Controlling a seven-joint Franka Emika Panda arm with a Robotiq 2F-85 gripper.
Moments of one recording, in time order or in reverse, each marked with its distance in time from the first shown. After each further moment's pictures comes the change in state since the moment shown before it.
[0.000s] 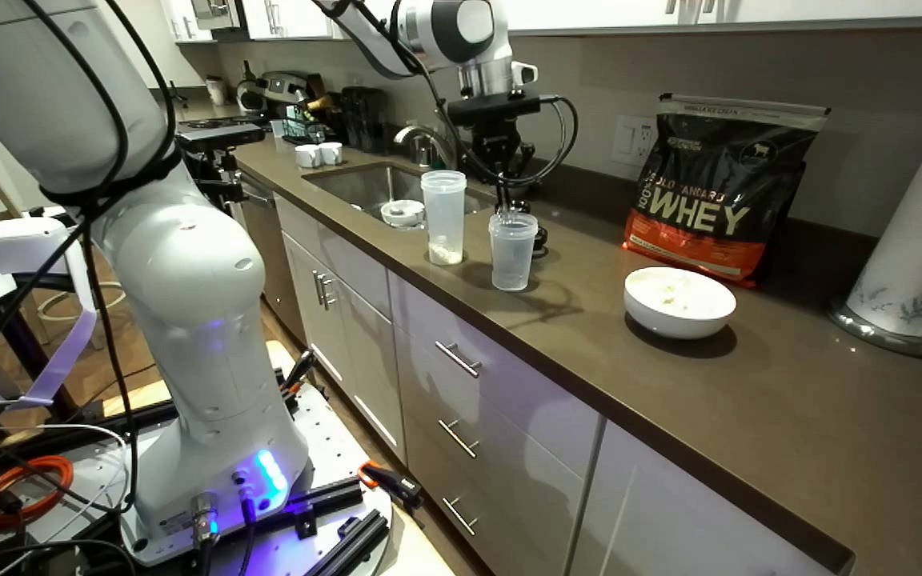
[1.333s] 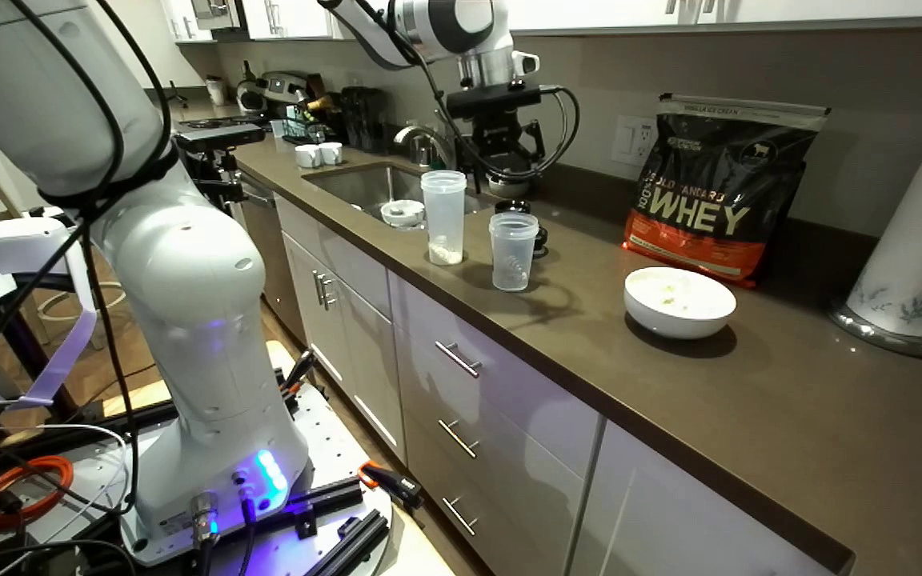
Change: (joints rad) arm 0.000 -0.030 -0.008 0.002 0.012 -0.008 0.000
